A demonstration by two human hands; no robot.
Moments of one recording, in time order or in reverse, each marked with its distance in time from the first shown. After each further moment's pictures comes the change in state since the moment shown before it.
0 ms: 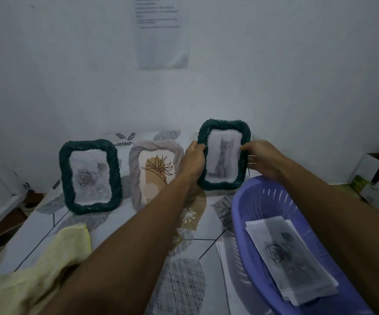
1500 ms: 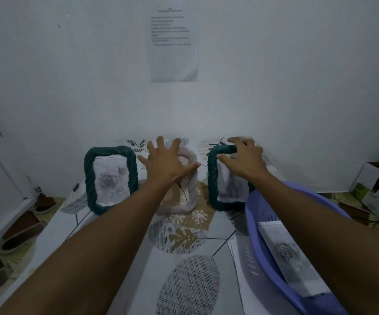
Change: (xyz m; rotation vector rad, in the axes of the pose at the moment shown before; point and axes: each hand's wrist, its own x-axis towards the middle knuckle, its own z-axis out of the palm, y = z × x) left_hand -0.005 0.006 -0.101 1.222 0.259 0.261; right_hand -0.033 -0.011 0.061 -0.843 0.230 -0.384
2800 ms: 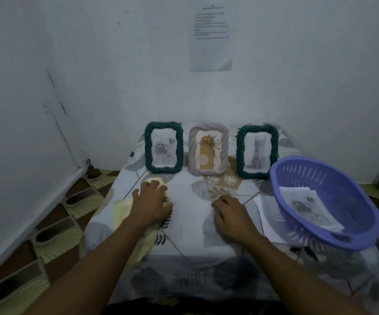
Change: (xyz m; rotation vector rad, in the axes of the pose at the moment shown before) left_hand -0.220 -0.159 -0.031 0.146 -0.202 0.033; right_hand -0.244 -0.034 0.095 -0.068 -0.280 -0.367
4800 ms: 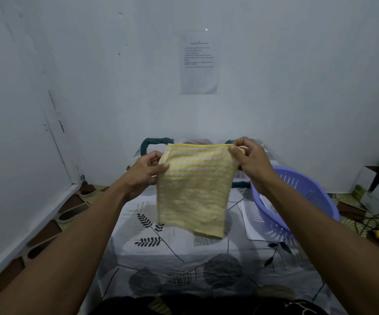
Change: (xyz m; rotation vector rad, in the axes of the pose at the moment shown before) left_hand -0.004 0.032 -0.138 -1.457 -0.163 0.127; right_hand 0.015 -0.040 -0.183 0.849 0.389 0.063
